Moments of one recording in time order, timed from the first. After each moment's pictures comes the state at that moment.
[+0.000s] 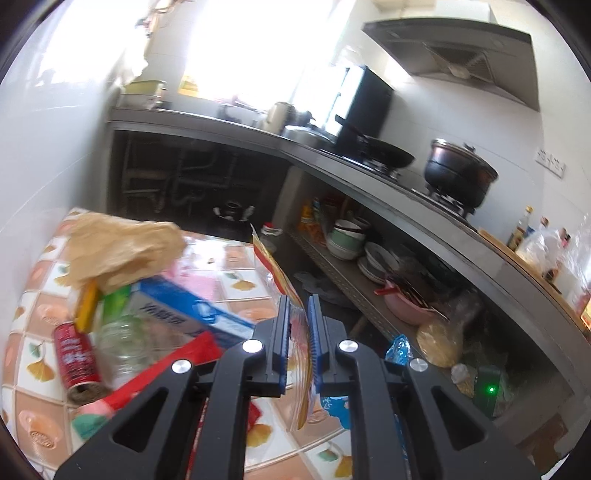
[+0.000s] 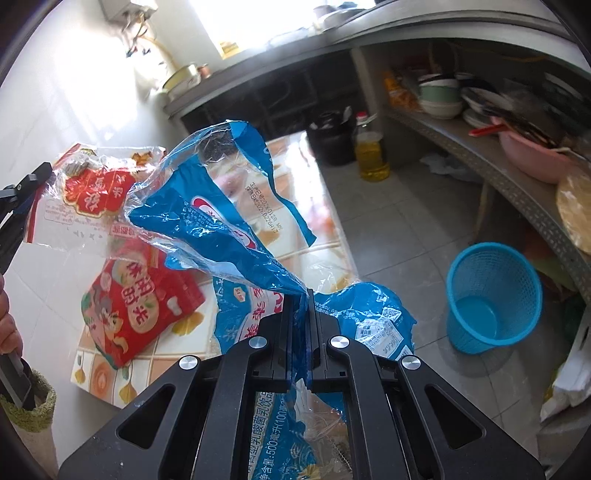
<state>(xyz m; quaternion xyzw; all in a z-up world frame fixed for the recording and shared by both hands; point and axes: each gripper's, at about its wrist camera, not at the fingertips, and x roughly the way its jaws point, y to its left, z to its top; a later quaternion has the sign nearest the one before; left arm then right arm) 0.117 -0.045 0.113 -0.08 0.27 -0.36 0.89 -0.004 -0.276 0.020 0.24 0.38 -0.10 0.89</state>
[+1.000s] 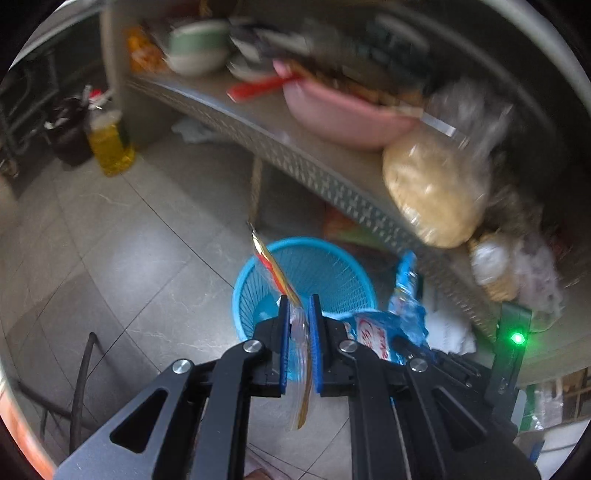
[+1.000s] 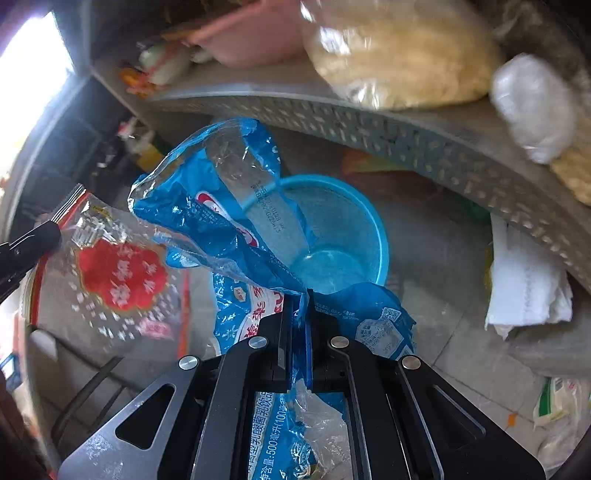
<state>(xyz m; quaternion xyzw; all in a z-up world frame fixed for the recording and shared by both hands) 0.154 -0.518 -0.112 0.19 0.50 -0.47 0.70 -0.042 -0.545 -0.170 0.40 0.45 -0.37 0.71</state>
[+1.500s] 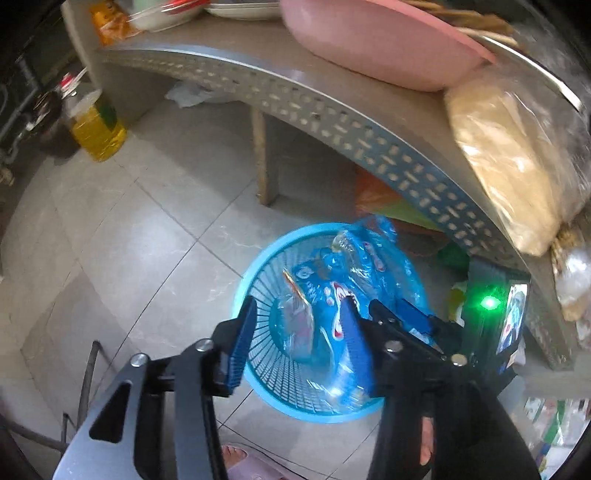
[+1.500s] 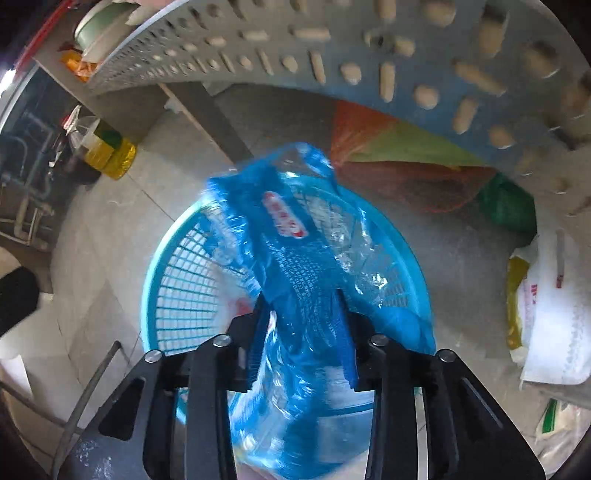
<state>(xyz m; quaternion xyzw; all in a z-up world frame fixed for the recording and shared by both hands) 0.186 -0.602 -0.197 0.26 0.54 -0.42 0.68 0.023 -0.596 -0.259 0.40 0.49 -0.40 0.67</state>
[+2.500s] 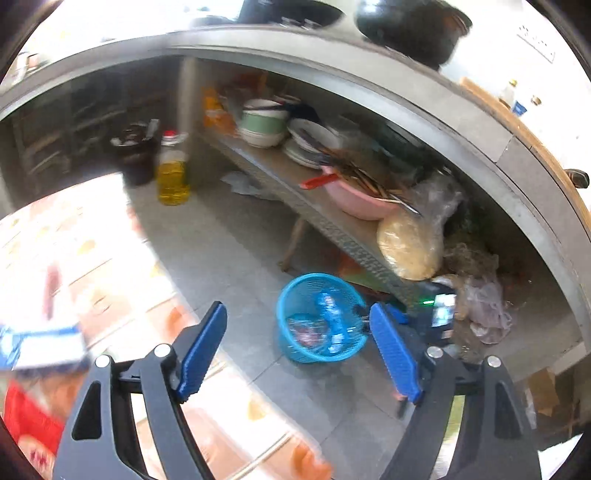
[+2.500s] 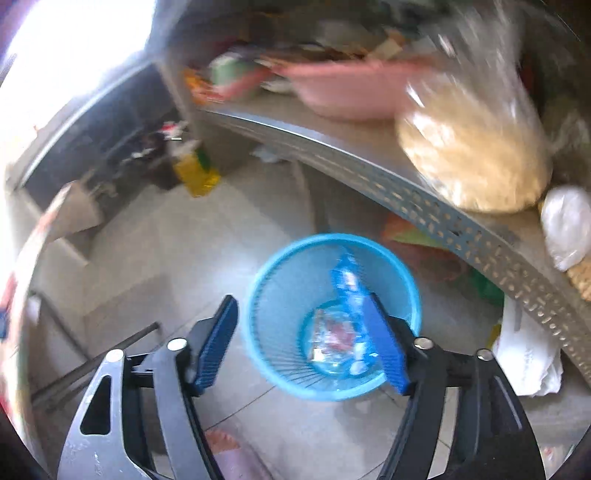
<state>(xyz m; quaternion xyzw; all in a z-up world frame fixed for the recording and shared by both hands) 0.138 -0.283 0.053 0.08 0.42 -0.45 0.78 0.014 -0.490 -0.103 0.26 0.40 -0.32 0.82</state>
